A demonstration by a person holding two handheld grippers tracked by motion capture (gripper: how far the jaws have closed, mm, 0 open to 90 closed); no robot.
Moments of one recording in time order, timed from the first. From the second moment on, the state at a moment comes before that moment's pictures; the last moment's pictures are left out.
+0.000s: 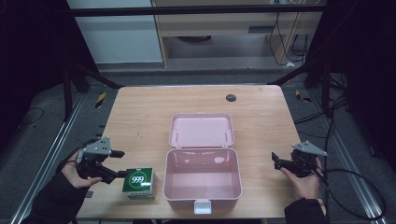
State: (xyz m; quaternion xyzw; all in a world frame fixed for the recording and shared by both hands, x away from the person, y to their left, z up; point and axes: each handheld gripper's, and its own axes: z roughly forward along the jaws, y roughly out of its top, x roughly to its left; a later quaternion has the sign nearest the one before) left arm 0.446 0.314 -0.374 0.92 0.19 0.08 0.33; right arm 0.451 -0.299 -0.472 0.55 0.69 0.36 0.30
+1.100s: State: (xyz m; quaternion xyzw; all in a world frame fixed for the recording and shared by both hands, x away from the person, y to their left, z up) left arm 0.444 0.271 -0.390 0.97 0.08 0.05 0.22; right arm 0.453 -0.296 -0.476 0.53 0.71 0.36 0.29
